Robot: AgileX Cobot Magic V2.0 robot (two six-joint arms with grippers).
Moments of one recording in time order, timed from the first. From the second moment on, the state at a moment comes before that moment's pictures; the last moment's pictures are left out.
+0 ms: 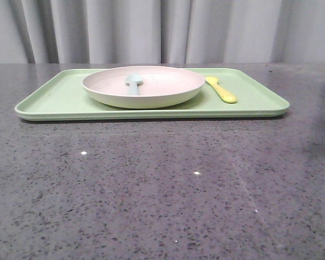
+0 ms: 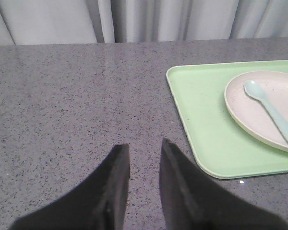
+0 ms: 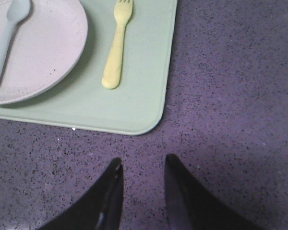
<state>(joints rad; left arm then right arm) -0.23 0.56 -0.65 0.25 0.53 -0.36 0.42 0.98 -0.91 -0.15 0.71 0.36</state>
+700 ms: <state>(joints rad) -0.23 0.42 -0.52 0.25 0.48 -0.36 0.42 0.50 -0.52 -0.16 0.52 0.36</state>
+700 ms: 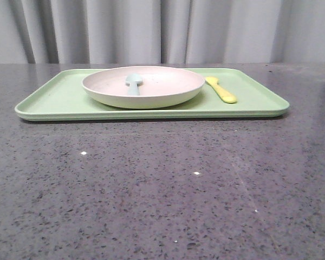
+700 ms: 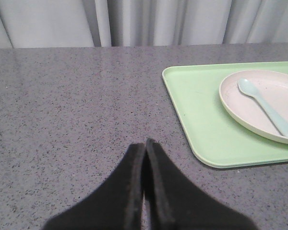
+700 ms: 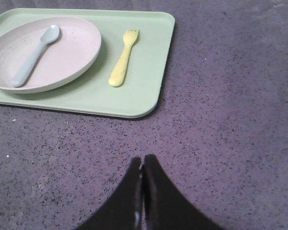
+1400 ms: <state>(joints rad) -0.23 0.41 -0.52 0.25 0.47 -0.36 0.42 0.47 -0.51 -0.16 0.51 0.36</state>
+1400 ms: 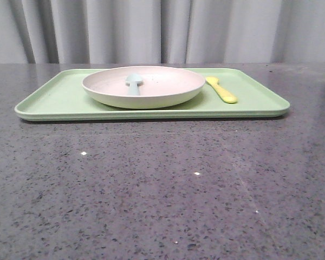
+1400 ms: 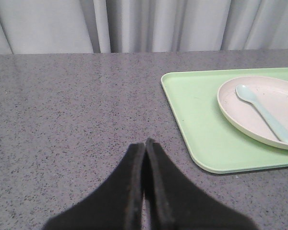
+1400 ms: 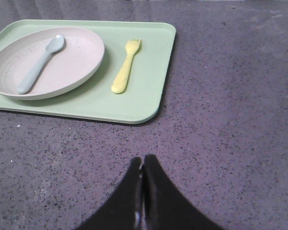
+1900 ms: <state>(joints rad) -0.23 0.37 -0.52 0.13 0.47 -0.35 0.42 0.47 -0.51 -0.16 0.51 0.36</state>
